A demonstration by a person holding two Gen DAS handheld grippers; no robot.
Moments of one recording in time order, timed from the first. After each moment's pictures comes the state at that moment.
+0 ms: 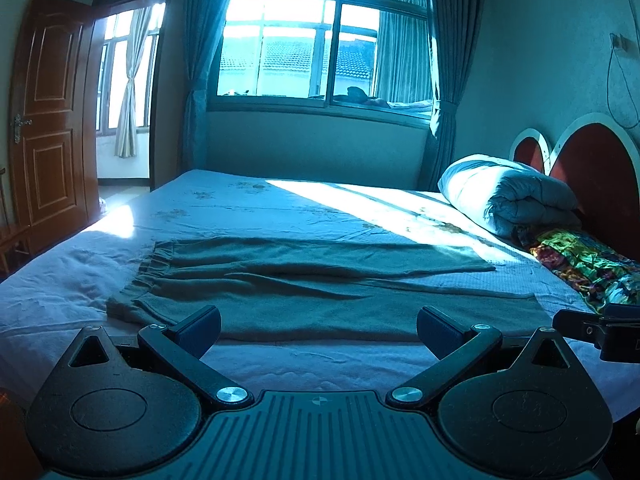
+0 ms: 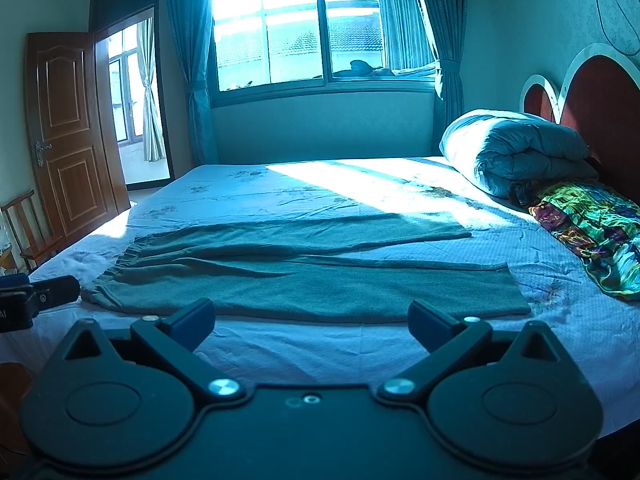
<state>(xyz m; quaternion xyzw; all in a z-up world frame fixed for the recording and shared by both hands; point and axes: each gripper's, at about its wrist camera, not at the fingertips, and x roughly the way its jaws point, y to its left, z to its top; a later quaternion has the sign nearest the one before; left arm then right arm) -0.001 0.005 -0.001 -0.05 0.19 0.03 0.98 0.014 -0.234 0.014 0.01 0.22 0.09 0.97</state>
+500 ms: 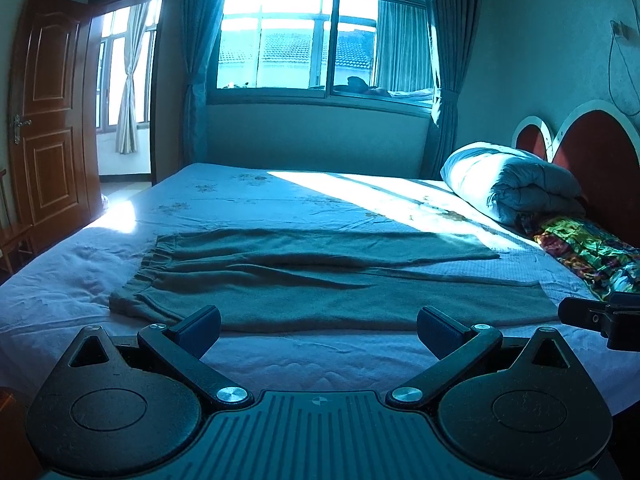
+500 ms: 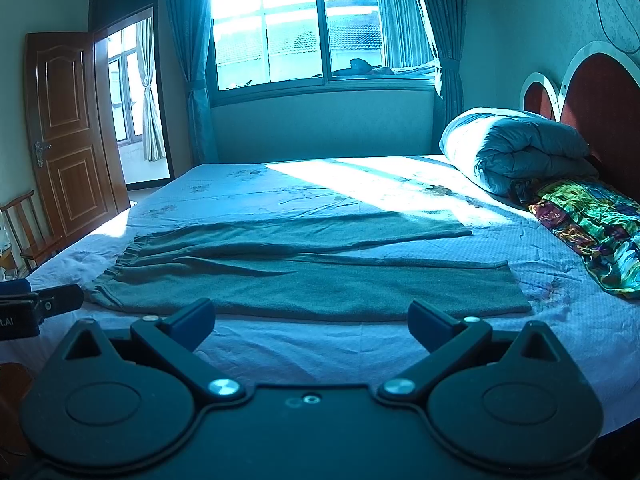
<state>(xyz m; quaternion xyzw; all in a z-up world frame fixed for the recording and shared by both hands) 0.001 0.001 -0.004 -0.03 0.20 0.04 0.98 0.016 -0.233 0.014 0.01 0.22 0.09 0.97</state>
